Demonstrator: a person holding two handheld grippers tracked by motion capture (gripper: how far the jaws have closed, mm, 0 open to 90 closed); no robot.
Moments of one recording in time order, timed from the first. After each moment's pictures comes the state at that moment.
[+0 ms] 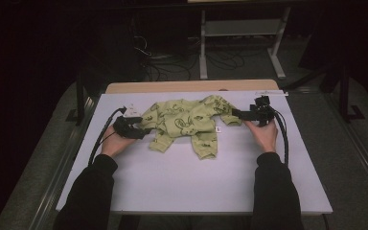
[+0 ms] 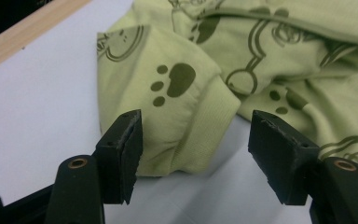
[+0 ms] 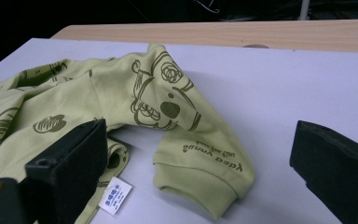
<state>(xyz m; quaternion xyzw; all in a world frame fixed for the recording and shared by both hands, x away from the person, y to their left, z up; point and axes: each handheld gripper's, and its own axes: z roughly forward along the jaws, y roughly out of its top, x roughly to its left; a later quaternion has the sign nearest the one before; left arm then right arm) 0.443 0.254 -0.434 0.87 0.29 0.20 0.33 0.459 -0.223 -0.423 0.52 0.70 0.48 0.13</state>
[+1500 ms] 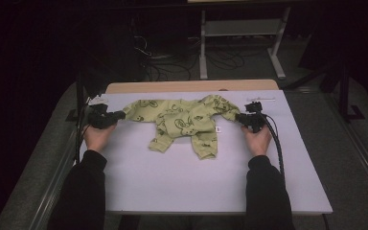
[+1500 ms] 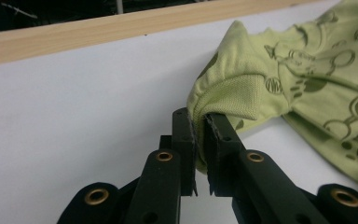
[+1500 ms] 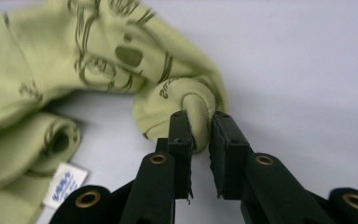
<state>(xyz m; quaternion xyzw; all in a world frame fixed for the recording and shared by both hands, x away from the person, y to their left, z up) 0.458 0.342 -0.411 0.74 0.47 0.18 0.44 0.461 -0.204 -0.447 0.58 0.69 0.40 0.17</state>
